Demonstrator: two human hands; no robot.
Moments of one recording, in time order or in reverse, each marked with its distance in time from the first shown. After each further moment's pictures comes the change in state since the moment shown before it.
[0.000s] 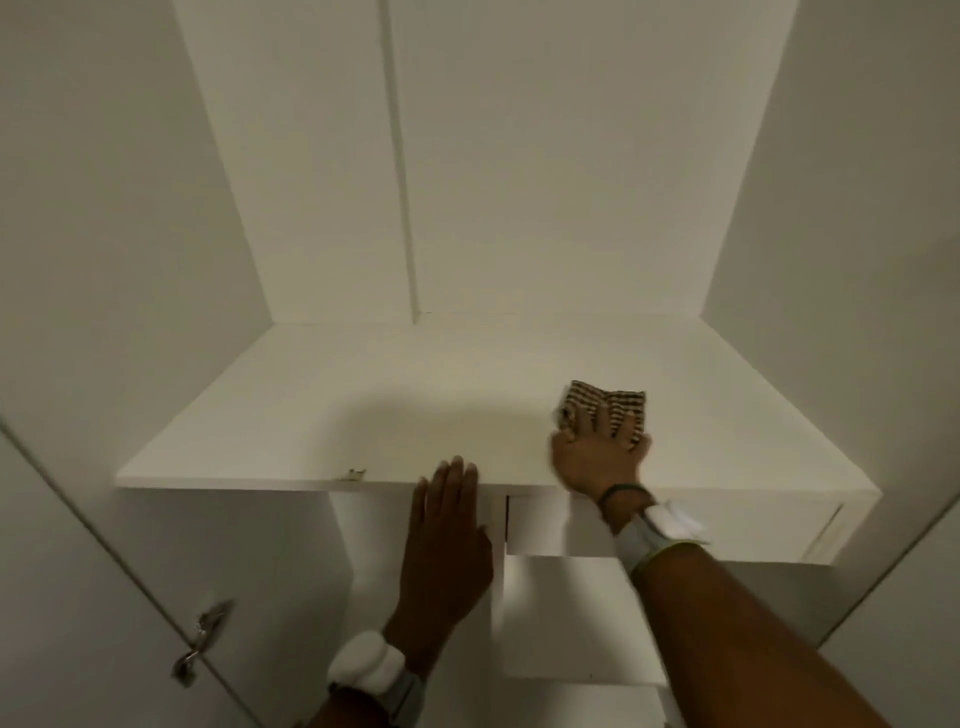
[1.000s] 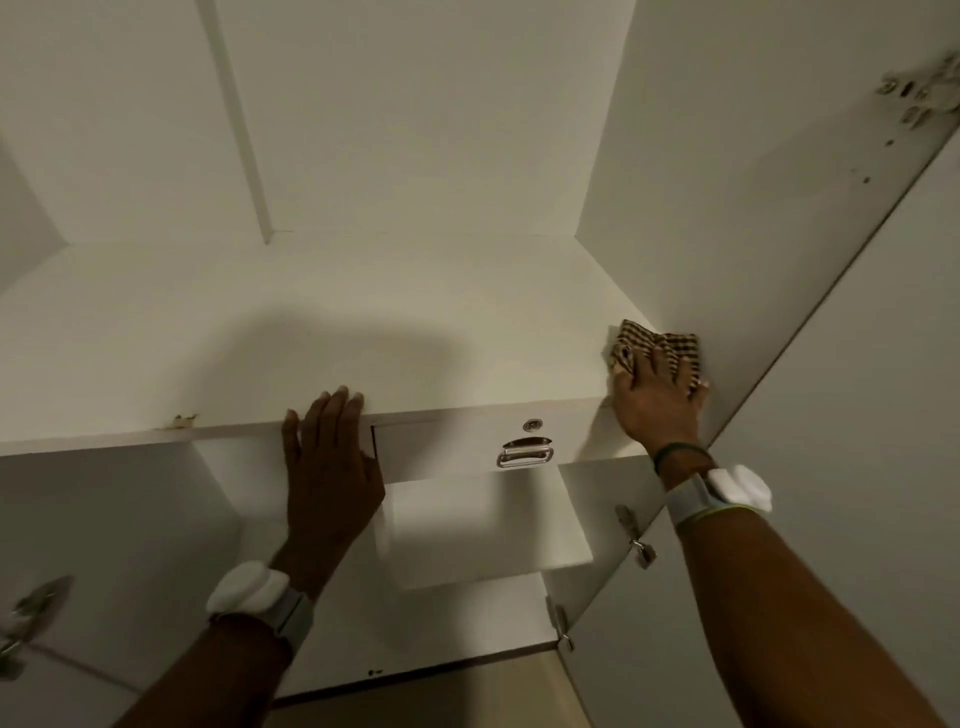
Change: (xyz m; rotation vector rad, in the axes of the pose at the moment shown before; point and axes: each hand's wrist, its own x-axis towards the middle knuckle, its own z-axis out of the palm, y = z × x) left_hand 0.012 0.021 0.030 -0.029 0.179 0.022; right_hand -0.019 0.220 -0.064 -0.027 0.241 0.265
